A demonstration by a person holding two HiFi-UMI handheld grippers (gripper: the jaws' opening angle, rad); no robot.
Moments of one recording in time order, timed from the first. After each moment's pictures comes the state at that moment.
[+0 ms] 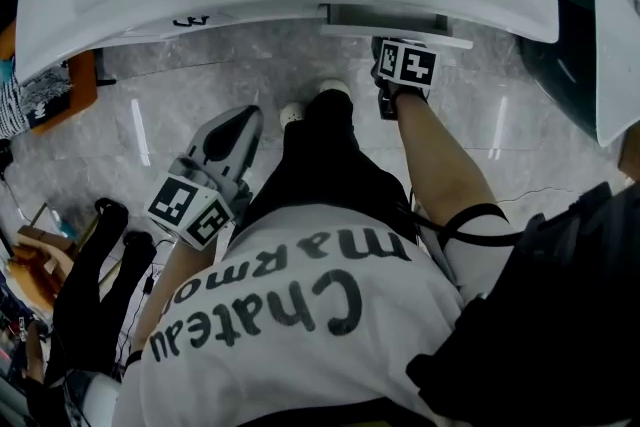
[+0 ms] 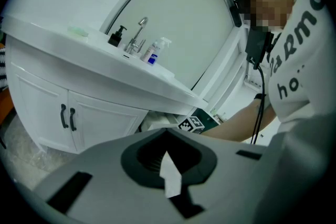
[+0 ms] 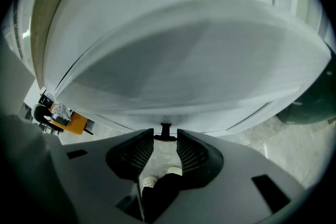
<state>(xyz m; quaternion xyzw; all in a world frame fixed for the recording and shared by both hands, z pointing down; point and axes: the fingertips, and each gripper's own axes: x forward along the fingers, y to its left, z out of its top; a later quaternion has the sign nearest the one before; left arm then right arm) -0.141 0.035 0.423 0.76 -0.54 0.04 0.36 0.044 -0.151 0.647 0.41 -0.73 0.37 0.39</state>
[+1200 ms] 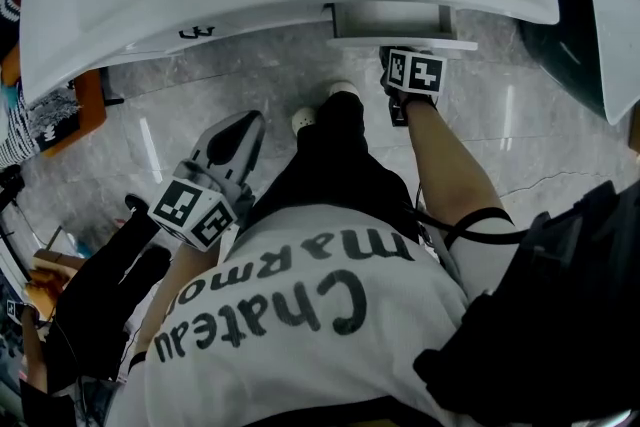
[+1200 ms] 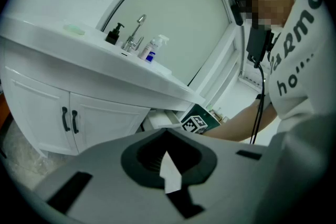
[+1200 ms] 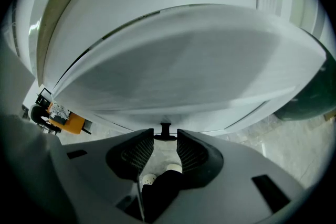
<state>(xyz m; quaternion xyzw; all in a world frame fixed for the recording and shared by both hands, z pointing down) -0.154 0.032 0.428 0.78 -0.51 0.06 0.36 0.060 -0.138 0.650 0.42 -0.72 0.37 0.39</state>
